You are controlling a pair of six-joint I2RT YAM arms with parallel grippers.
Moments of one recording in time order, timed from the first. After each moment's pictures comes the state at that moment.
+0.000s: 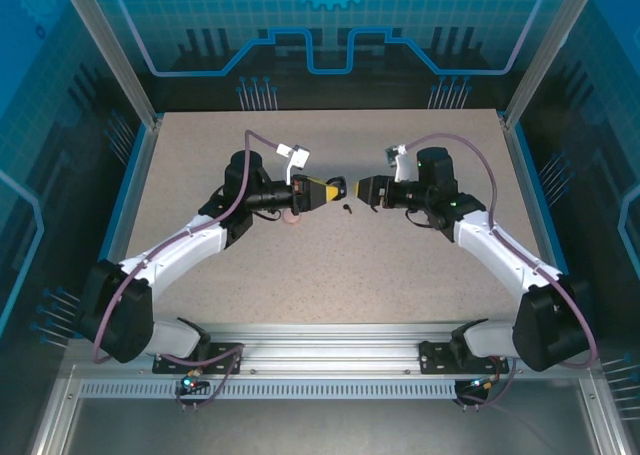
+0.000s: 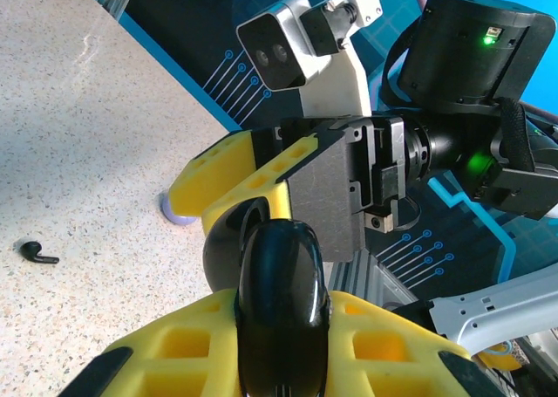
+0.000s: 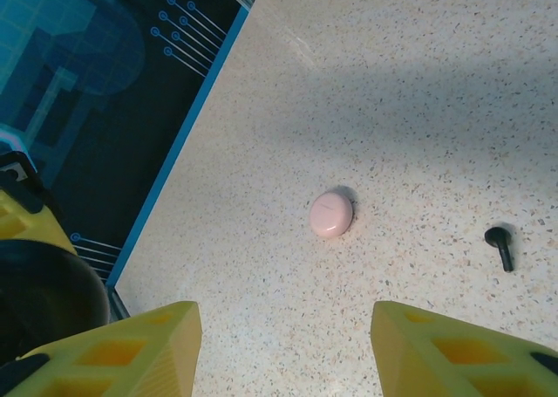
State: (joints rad) left arm -0.44 1.38 0.91 0.26 0.82 -0.56; right arm 0.34 1.31 0.94 -0.16 -0.59 0.49
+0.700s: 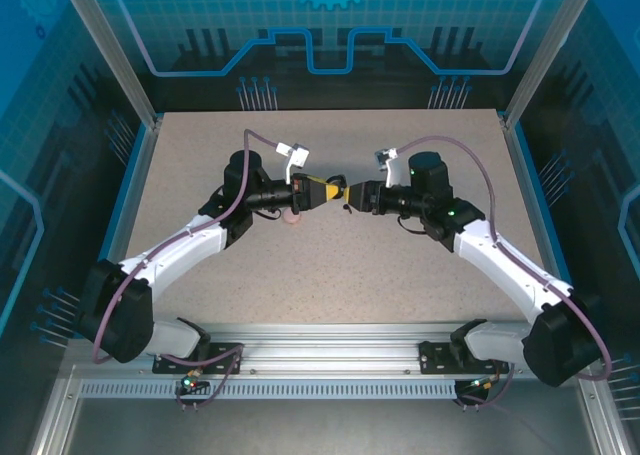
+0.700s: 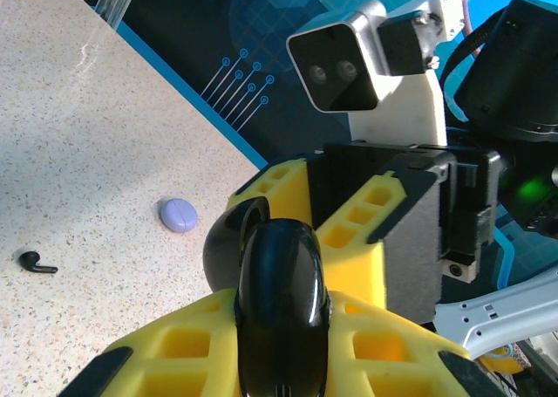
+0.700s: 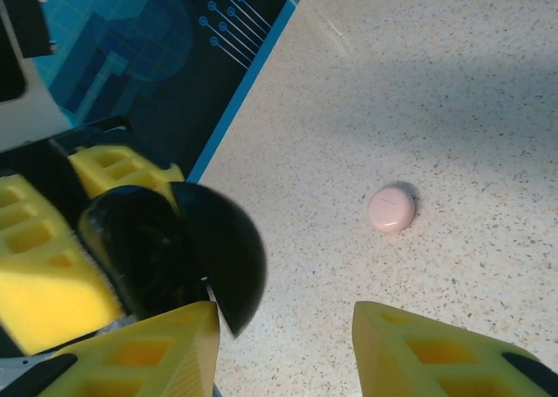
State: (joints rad) left arm -0.44 1.38 0.91 0.29 0.81 -0.56; right arm 0.45 1.25 0.95 -0.17 -0.54 0.55
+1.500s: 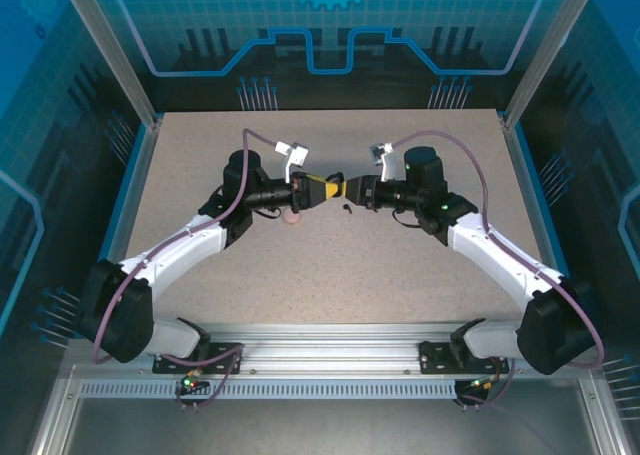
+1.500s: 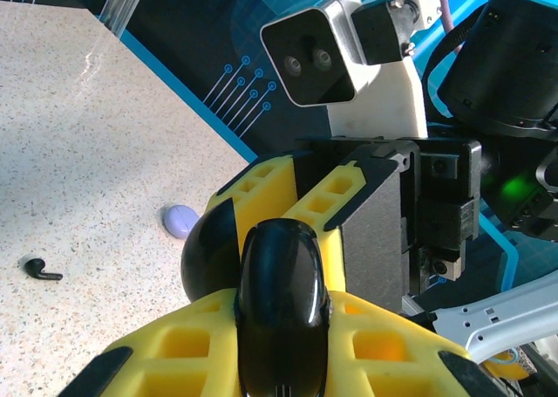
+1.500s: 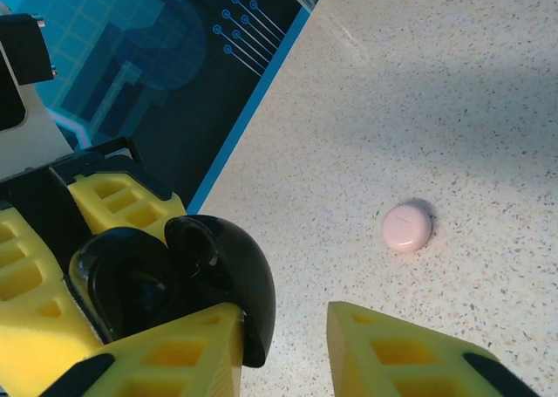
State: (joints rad) left arm -0.44 1.38 0.91 0.30 0.81 -0.56; right arm 0.45 1.31 0.98 -0.10 -0.58 0.57
